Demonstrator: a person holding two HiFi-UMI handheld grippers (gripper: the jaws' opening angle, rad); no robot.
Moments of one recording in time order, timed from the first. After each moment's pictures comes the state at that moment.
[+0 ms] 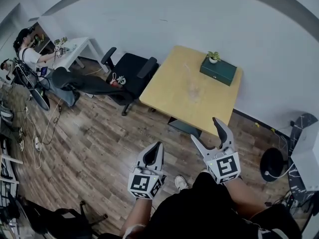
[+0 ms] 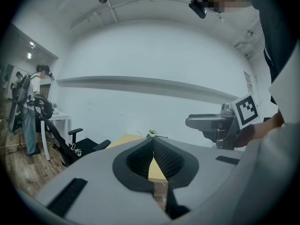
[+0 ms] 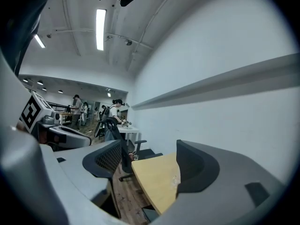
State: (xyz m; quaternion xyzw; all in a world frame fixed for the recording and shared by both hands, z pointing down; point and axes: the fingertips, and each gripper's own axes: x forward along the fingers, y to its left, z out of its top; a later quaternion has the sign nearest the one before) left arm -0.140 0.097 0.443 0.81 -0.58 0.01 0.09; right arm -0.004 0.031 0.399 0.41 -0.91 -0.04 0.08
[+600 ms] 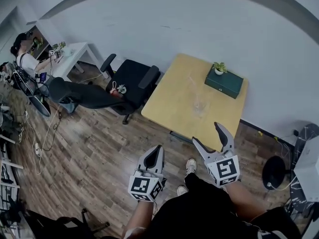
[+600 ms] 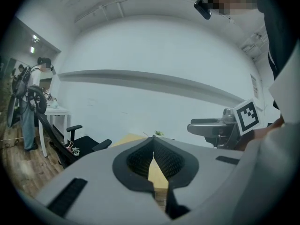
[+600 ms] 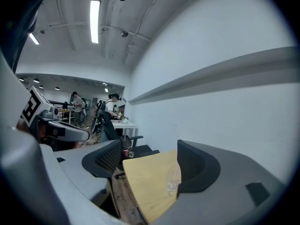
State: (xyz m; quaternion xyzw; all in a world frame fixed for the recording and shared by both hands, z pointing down) left arm -0.169 0.000 0.457 0.80 -0.58 0.00 0.11; right arm -0.023 -0.068 0.425 0.42 -0.90 -0.02 0.11
